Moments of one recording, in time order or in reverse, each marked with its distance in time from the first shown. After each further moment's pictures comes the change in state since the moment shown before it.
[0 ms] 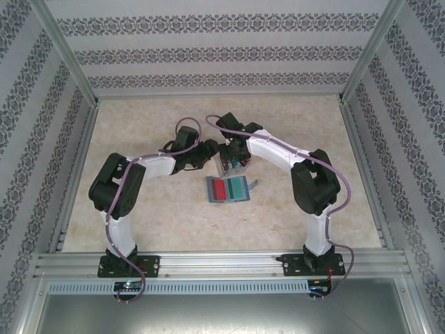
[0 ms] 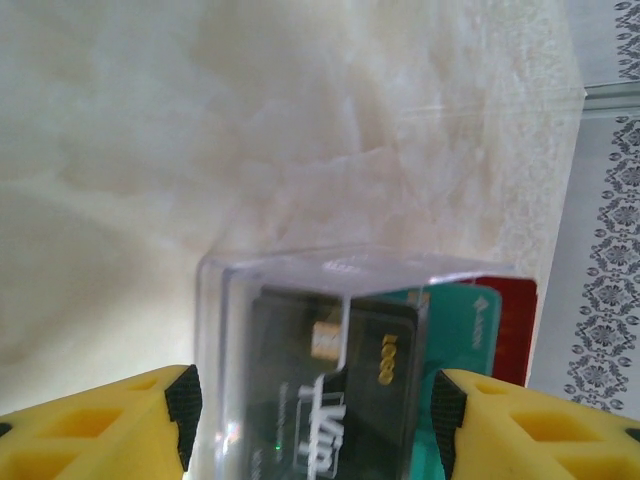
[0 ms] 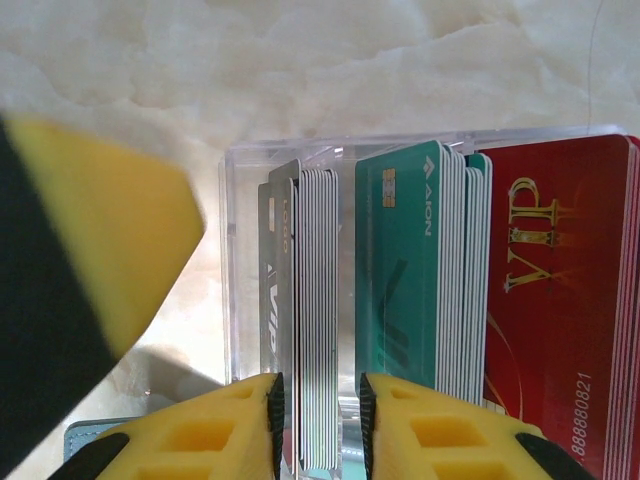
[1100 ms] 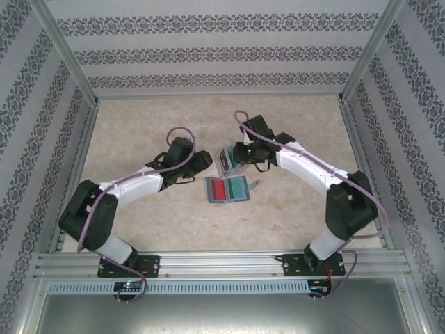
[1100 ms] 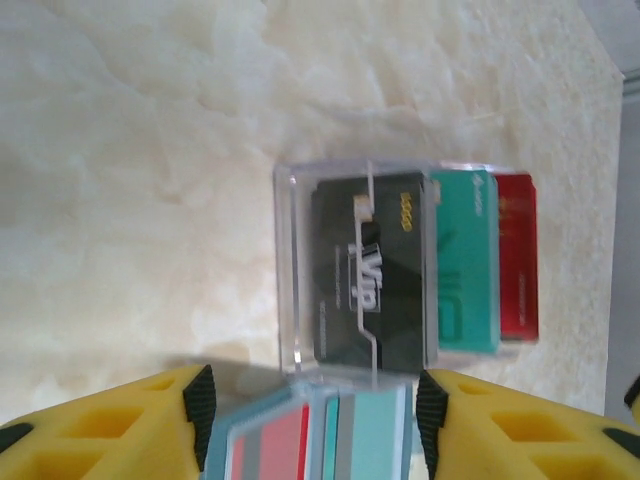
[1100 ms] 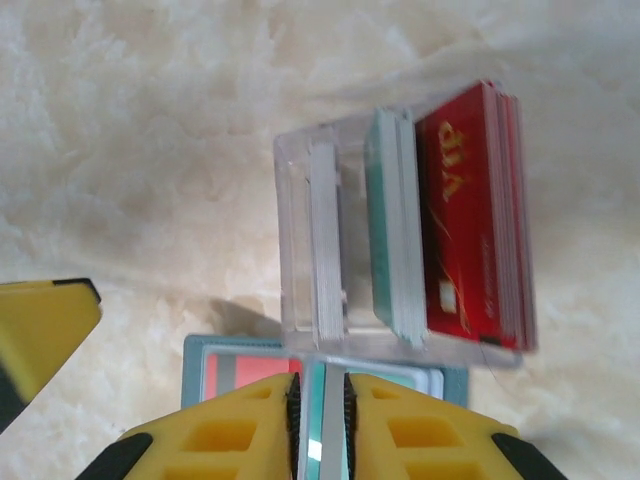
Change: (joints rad) left arm -0.076 -0.332 -0.197 -0.174 -0.208 0.101; right arm -0.076 -0.313 -0.295 0.198 -0.167 0.073
